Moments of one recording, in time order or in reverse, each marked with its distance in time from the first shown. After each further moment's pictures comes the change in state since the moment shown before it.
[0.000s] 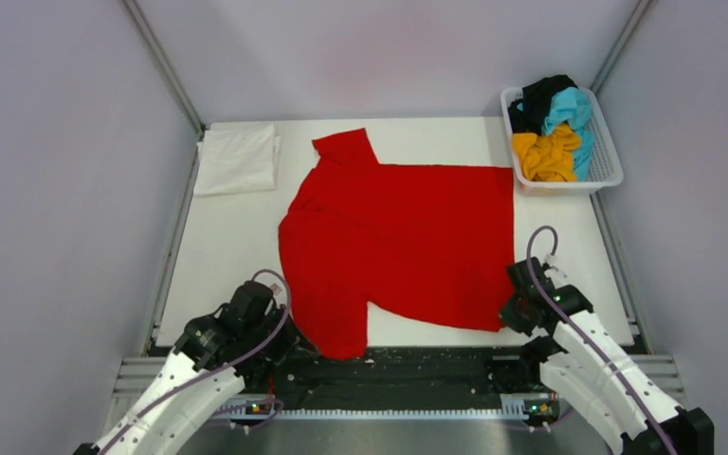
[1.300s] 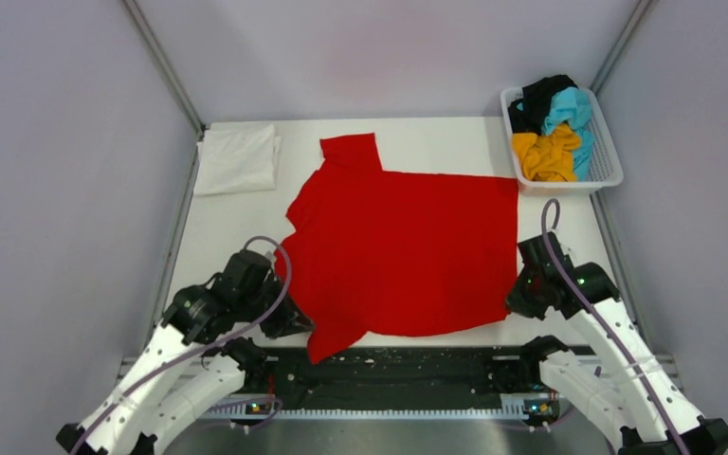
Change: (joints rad) left arm 0.000 0.259 0.386 -0.130 -0.108 0.099; right arm 0.004 0.048 0.360 -0.278 -0.076 -0.157
